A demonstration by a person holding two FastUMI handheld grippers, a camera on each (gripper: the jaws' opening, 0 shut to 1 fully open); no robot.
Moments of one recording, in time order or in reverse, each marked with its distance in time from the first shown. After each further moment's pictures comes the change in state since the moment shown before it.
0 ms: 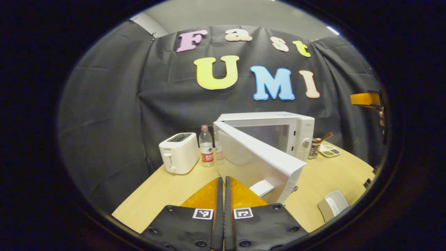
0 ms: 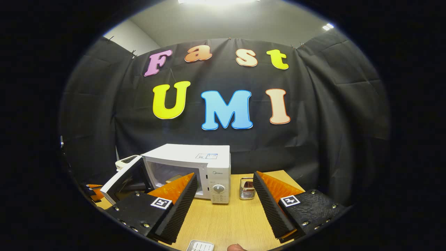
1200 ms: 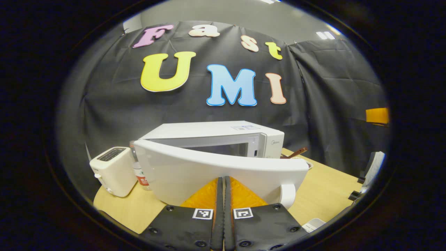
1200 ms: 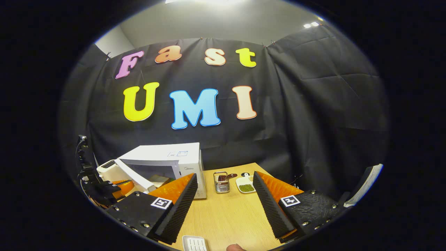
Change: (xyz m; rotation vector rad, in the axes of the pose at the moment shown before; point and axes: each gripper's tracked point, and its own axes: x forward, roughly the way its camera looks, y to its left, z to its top) left arm 0.146 -0.137 0.059 -0.022 -0.035 -0.331; right arm -0.040 -0.052 -0.015 0.072 0.035 -0.258
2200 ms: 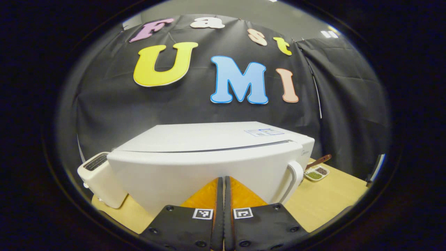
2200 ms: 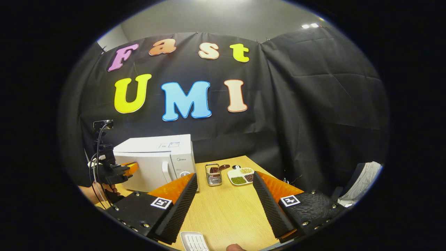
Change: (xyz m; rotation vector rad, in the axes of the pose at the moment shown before) left arm 0.102 0.033 0.013 -0.021 0.010 0.035; right arm -0.014 0.006 -0.028 -0.014 0.043 -0.089
